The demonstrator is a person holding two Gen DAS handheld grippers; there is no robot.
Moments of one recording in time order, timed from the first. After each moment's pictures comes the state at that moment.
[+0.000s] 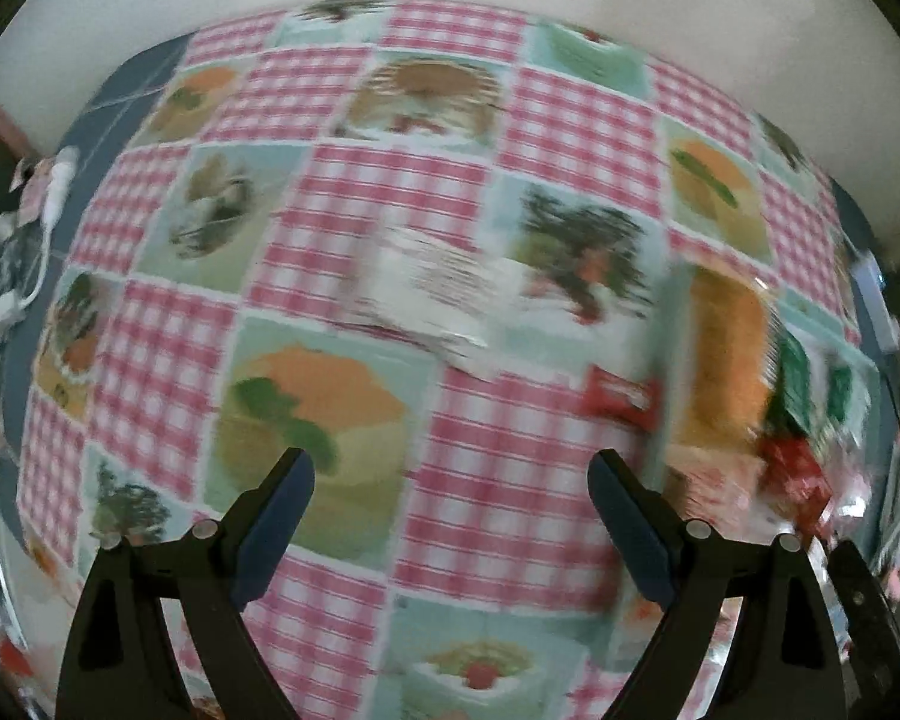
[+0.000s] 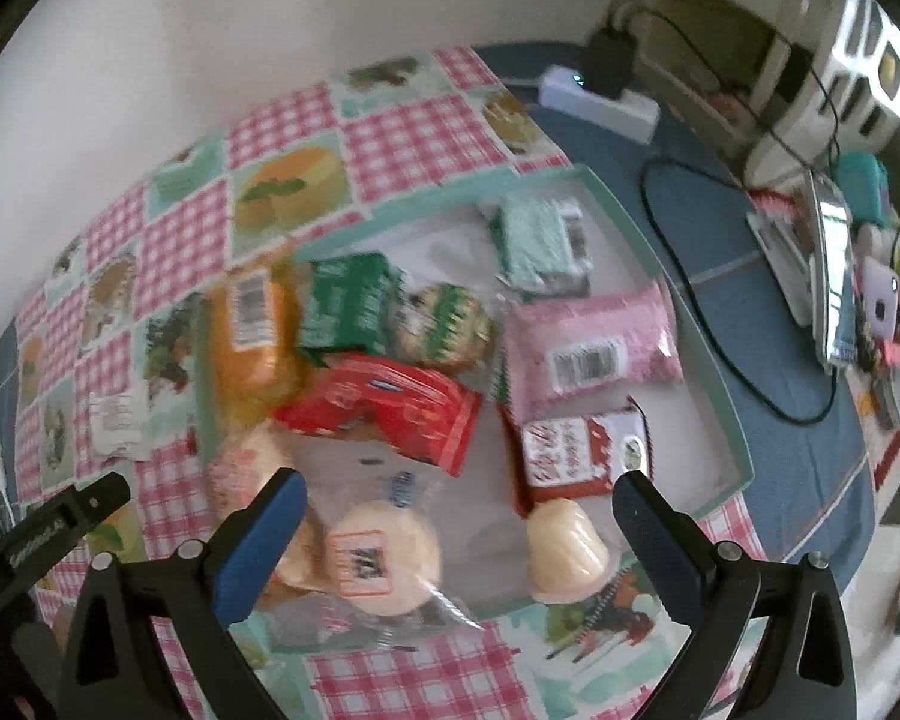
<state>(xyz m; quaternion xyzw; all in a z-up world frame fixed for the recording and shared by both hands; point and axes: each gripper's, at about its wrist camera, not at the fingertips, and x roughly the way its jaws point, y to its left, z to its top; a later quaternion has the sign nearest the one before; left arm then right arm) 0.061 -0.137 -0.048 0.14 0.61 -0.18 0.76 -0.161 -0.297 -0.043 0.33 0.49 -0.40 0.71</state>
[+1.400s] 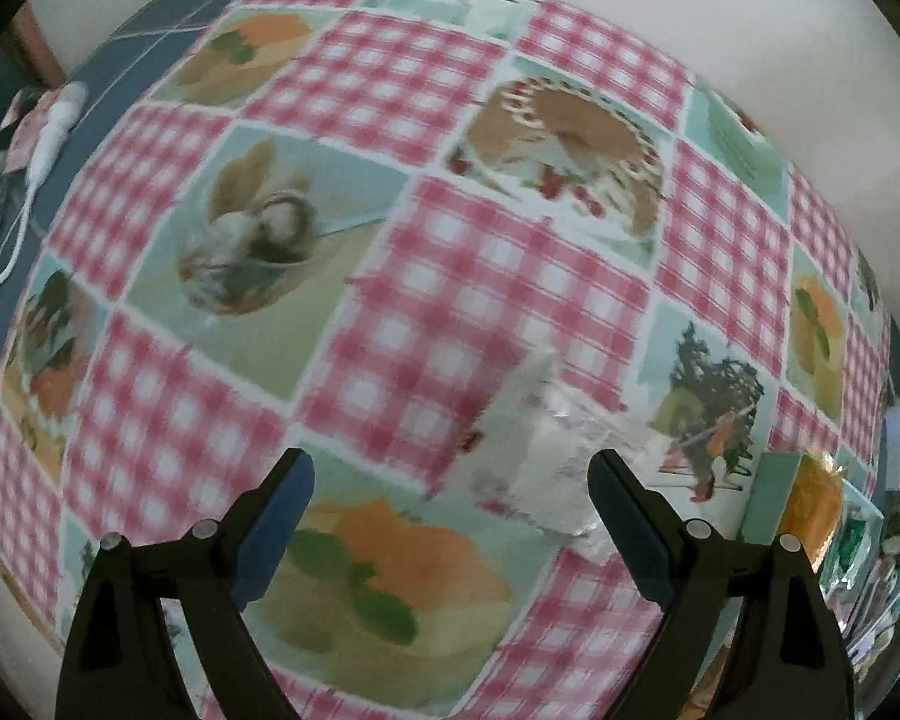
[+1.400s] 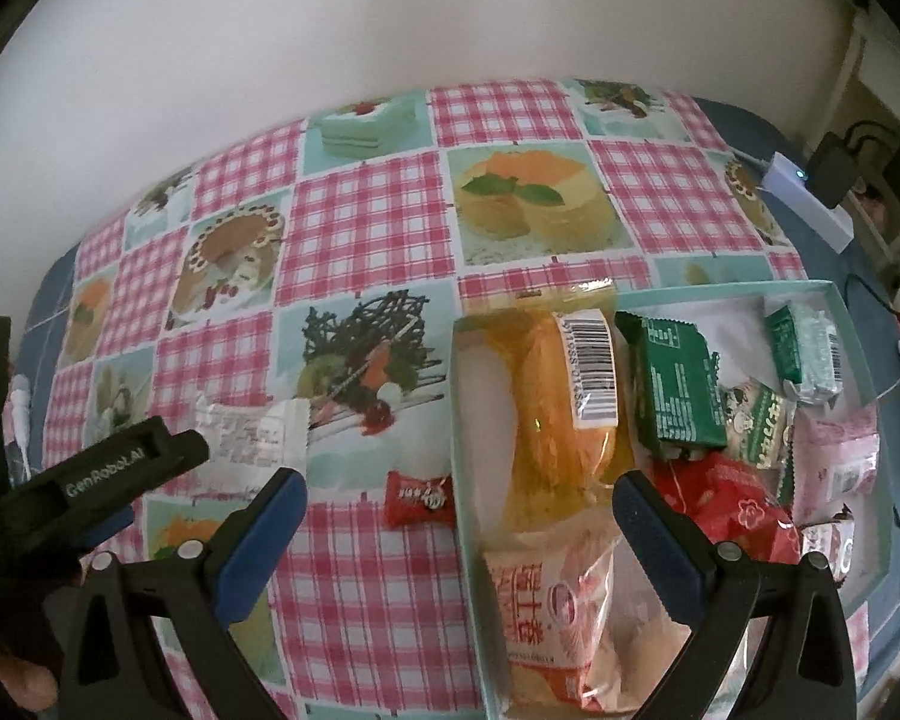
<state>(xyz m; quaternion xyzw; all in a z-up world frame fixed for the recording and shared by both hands) 0.153 -0.135 -0.101 0.07 0.65 -0.15 0.75 -0.011 -0.255 -0.063 0.28 0.50 -0.32 0.76</state>
